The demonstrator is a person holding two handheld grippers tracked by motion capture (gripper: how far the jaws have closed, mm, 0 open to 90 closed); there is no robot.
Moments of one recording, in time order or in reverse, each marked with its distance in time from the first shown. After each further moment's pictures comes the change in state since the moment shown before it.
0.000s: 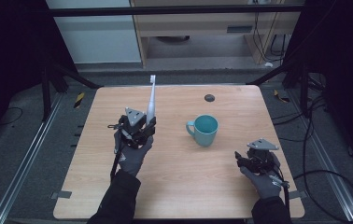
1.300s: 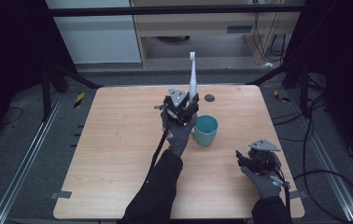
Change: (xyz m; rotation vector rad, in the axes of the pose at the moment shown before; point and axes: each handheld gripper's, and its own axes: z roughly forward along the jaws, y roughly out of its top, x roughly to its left) left arm -0.092 0.040 0.089 -0.212 -0.153 -0.098; right arm -0.002 -0.002 0.000 -0.038 -0.013 0.008
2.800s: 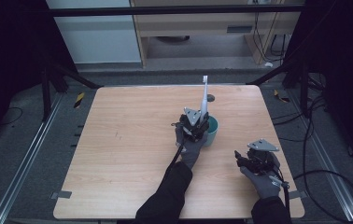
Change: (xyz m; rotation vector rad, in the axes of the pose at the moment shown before) left arm -0.020 -0.084 0.034 0.059 0.004 0.027; right arm 0.002 0.000 0.002 0.003 0.009 -0.010
